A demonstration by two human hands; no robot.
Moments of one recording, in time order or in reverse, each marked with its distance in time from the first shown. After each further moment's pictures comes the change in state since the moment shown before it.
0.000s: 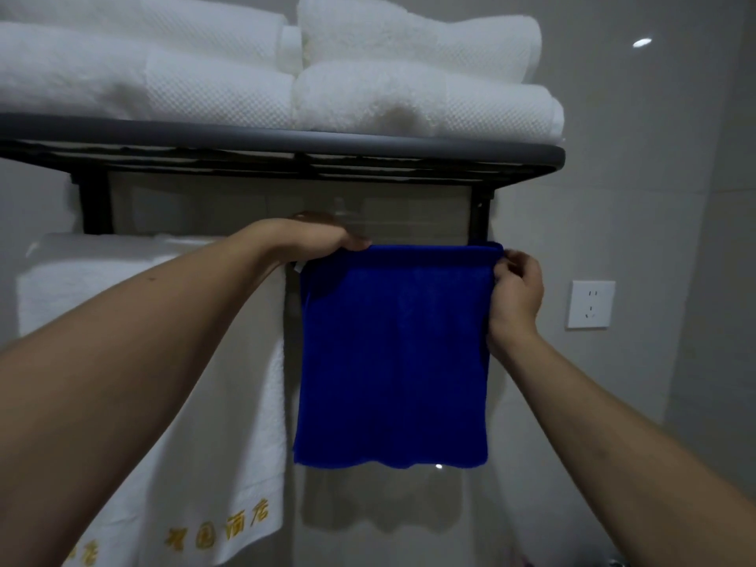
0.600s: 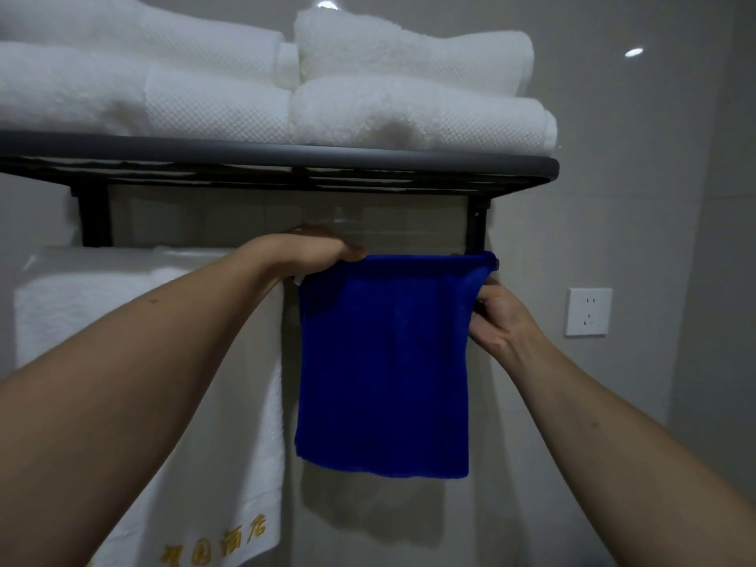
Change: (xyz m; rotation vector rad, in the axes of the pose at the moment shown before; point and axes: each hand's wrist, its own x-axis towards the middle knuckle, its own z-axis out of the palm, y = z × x) left_hand 0.001 -0.002 0.006 -0.016 0.081 0.060; right_hand 0.003 -0.005 0.002 0.548 -0.483 0.542
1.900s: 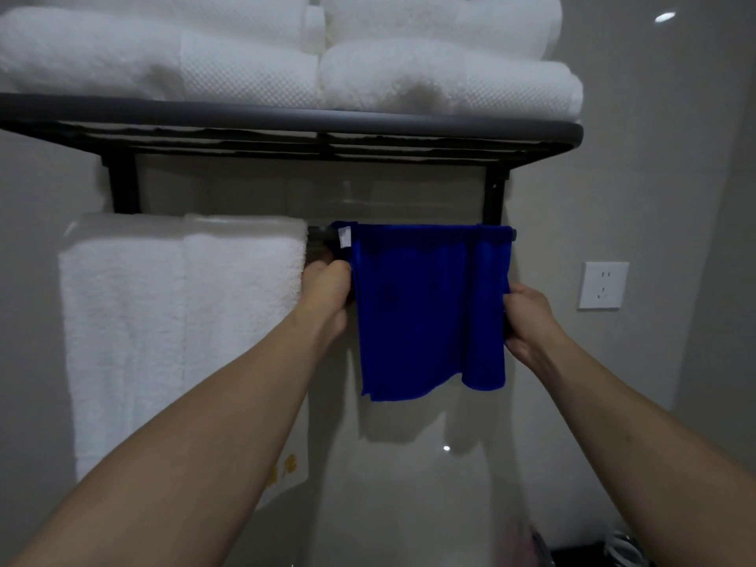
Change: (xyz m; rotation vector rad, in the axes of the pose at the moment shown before) left_hand -0.046 -0.016 0.100 -1.230 0.461 -0.240; right_hand -0.030 0.017 -0.034 -0.509 0.261 -0.063
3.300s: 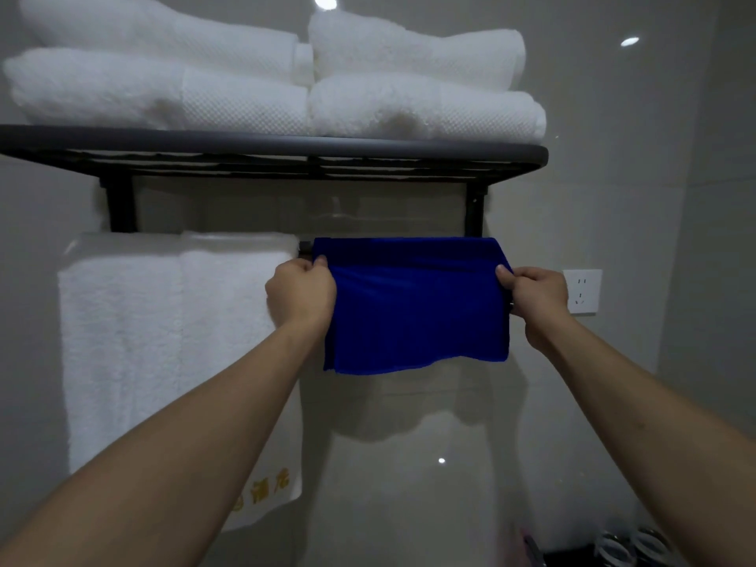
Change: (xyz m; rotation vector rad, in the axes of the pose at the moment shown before) left_hand -0.015 0.018 -0.016 0.639 0.382 0.330; right_hand -0.001 -0.041 -0.015 -0.321 0.278 -0.198
